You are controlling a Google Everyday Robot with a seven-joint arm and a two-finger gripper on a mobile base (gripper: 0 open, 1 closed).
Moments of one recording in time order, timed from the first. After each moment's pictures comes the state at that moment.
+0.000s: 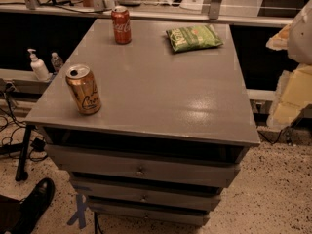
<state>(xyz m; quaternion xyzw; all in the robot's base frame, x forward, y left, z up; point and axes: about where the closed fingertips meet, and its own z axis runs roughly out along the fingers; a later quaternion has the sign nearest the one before) 0.438 -0.216 0.977 -0.60 0.78 -0.04 0.16</state>
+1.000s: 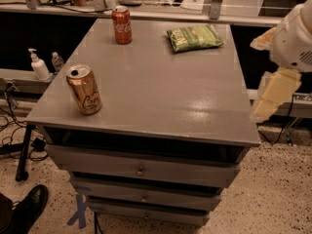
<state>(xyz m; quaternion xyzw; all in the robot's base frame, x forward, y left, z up) 0.472 -0.207 0.956 -0.62 0.76 -0.02 0.20</state>
